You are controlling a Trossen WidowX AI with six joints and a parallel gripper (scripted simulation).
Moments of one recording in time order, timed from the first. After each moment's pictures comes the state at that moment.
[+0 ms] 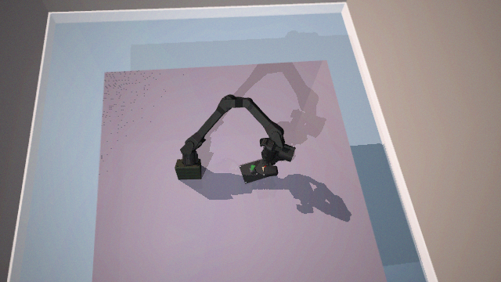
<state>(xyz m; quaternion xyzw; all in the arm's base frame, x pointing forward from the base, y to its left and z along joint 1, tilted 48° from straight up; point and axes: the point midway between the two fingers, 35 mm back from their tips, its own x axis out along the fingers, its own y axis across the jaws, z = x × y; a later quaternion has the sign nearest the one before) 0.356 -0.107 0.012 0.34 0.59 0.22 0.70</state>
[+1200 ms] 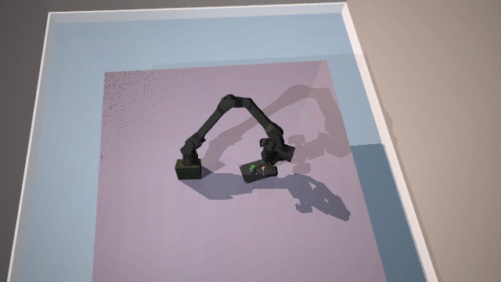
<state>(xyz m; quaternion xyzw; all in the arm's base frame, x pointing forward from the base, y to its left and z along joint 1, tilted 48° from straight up) 0.357 -0.103 0.008 0.35 0.59 0.21 0.70</state>
